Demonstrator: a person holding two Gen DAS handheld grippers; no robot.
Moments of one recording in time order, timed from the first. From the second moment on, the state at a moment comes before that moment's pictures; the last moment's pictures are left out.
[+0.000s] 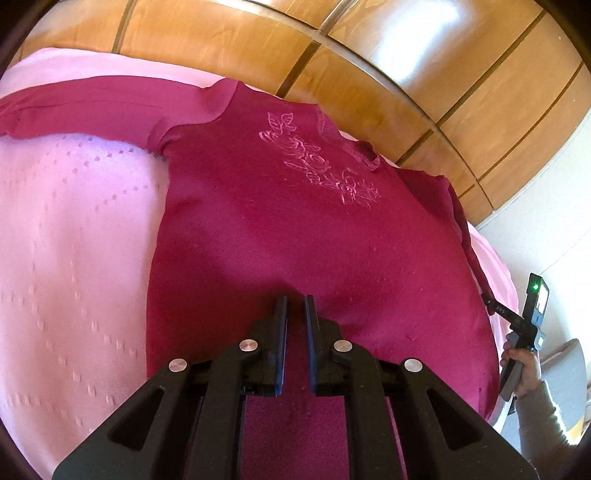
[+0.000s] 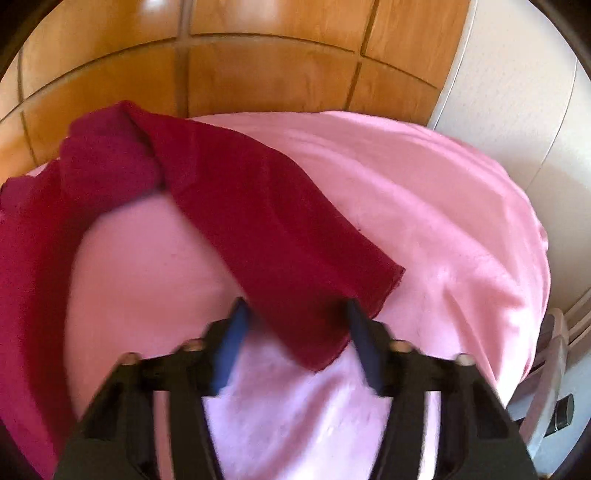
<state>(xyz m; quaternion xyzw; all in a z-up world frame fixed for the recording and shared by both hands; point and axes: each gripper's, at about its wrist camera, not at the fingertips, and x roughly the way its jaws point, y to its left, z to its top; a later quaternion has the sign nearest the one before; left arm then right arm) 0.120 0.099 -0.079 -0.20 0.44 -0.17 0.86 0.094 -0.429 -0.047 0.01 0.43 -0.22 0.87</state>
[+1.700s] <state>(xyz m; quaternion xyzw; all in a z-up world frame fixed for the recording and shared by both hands) 0.115 0.092 -0.073 -0.17 0.45 -0.14 0.86 0.146 -0.525 -0.040 0.25 0.42 -0.24 0.84</state>
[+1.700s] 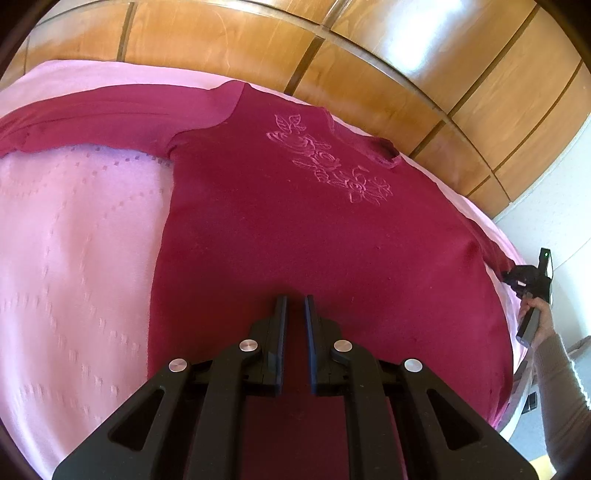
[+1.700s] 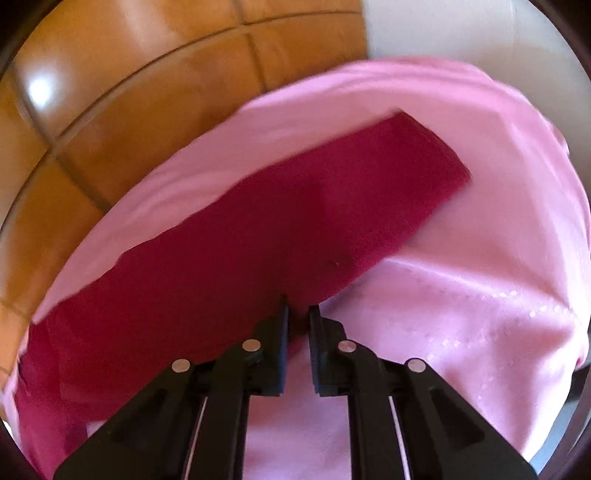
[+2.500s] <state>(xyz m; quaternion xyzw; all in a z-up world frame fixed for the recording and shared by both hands) 0.024 0.125 -0.063 -0.08 0.45 -0.09 0.89 0.018 -0.314 -0.038 0.12 0.54 0.09 0.83</state>
